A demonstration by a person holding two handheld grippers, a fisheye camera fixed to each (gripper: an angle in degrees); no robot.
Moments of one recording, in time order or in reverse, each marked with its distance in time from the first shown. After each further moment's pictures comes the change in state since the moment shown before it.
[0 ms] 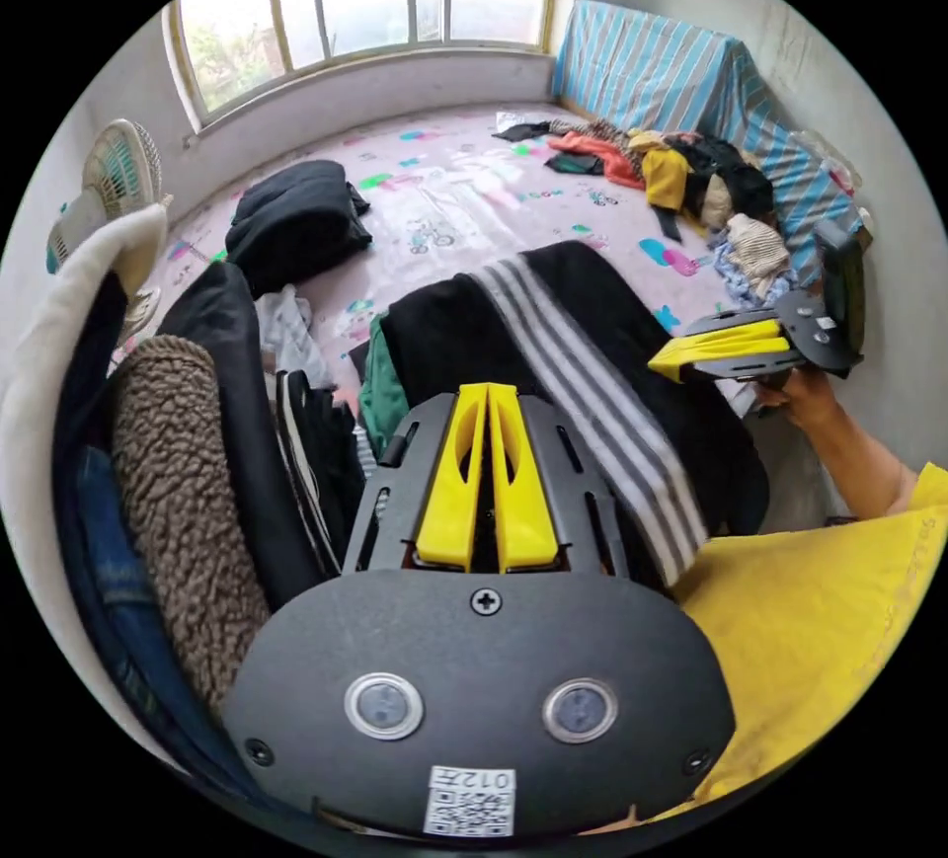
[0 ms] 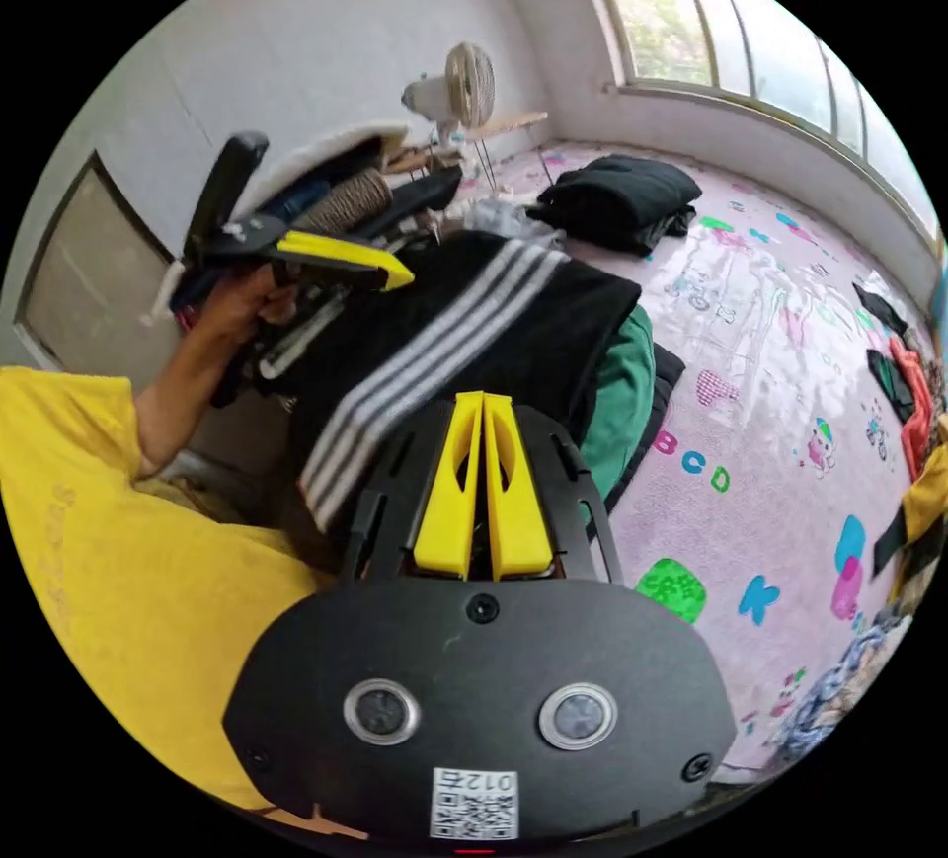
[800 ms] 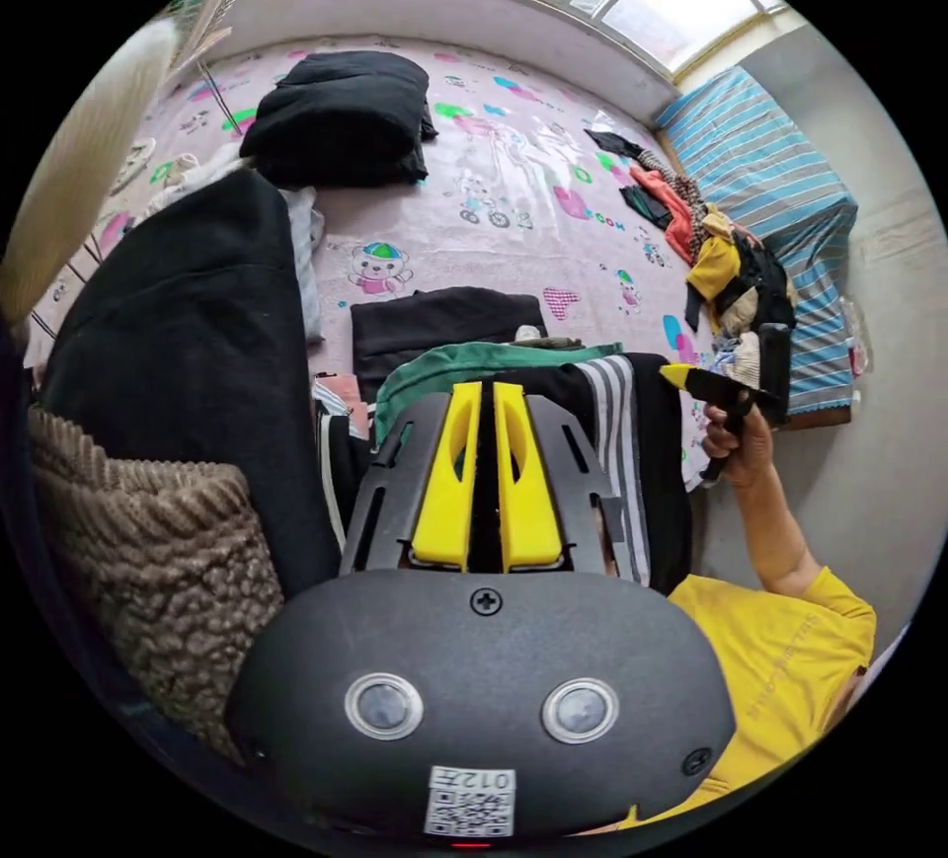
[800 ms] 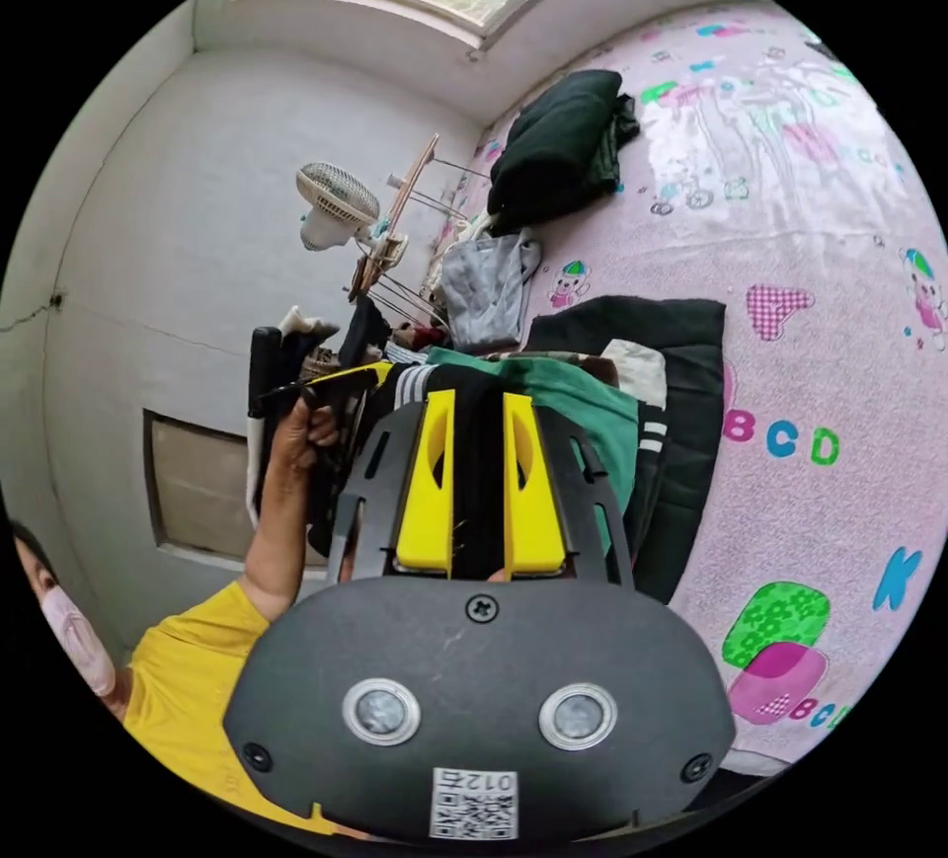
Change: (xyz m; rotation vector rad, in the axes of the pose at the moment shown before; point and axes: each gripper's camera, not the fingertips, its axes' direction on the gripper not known) left arm -0.133 -0.079 0.021 -0.001 0.339 -0.357; right arm 0.270 0.021 0.065 0.159 -0.566 0.572
